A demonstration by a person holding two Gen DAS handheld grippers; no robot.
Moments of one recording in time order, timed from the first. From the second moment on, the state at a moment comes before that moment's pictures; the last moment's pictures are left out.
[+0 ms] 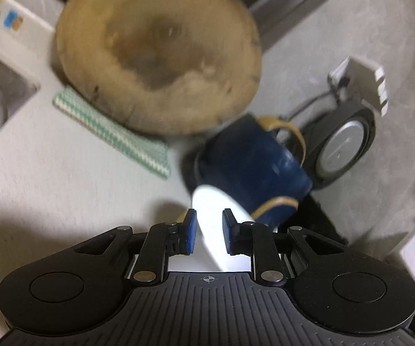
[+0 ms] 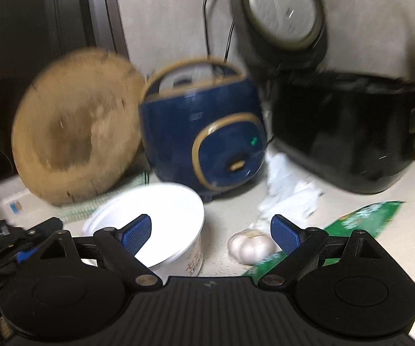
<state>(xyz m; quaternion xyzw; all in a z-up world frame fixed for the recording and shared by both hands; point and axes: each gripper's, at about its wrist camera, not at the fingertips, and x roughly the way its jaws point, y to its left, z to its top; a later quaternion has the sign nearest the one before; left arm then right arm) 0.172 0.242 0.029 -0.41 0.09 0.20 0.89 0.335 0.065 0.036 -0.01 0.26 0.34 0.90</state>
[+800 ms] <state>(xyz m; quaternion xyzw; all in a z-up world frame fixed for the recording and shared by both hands) 0.215 0.196 0.019 -0.30 0.22 0.07 0.92 0.300 -0.015 0.019 -0.03 0.36 0.42 0.83</state>
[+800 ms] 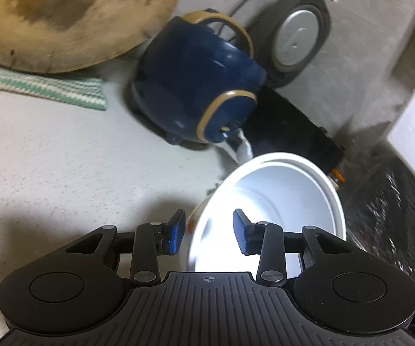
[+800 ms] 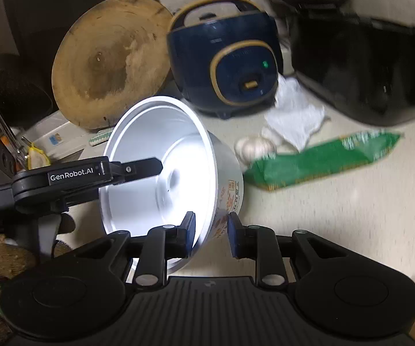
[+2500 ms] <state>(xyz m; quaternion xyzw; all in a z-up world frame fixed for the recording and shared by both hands) 0.183 0.230 0.023 -0.39 0.16 0.19 0.89 0.455 0.046 0.000 -0.05 0.39 0.29 0.87</state>
